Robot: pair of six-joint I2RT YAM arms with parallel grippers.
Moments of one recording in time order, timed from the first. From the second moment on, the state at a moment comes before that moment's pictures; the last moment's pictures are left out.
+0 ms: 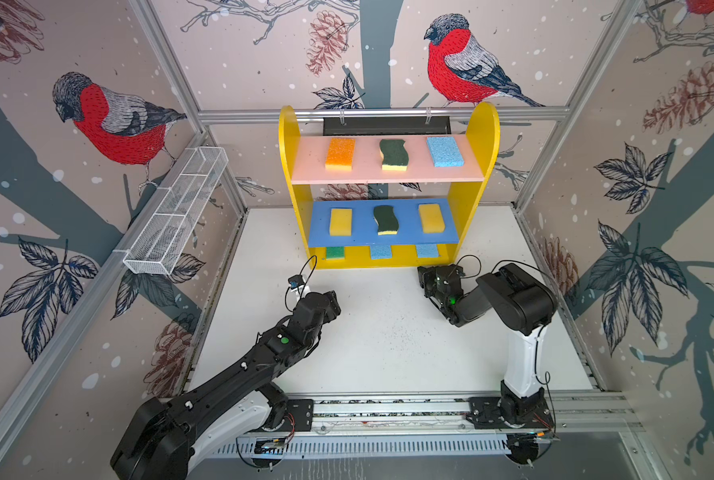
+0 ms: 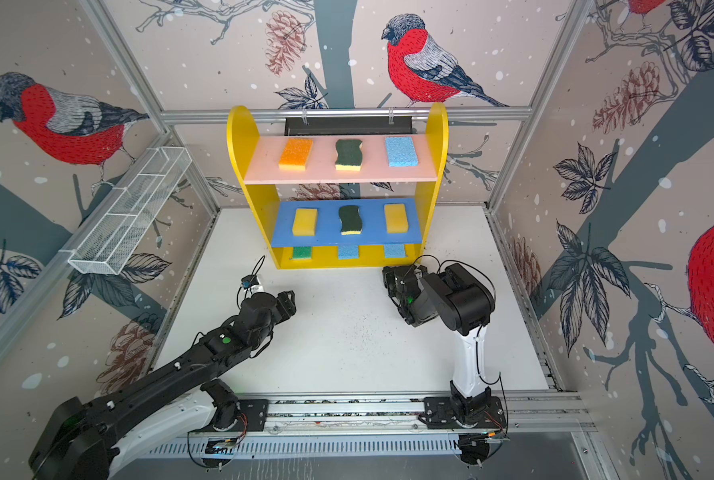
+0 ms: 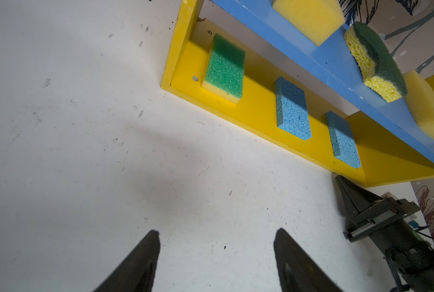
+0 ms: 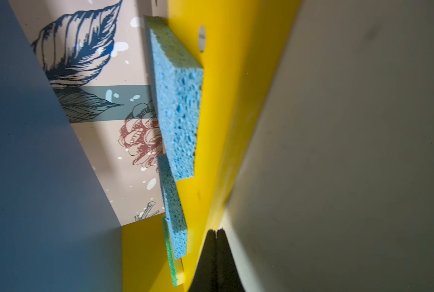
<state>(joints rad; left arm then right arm) -0.65 0.92 0.43 -0.15 -0.40 -0.87 0.49 2.00 0.62 0.93 0.06 1.53</state>
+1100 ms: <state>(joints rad) -0.65 0.83 0.54 -0.32 -0.59 -0.77 0.37 1.33 0.59 0.06 0.13 1.02</state>
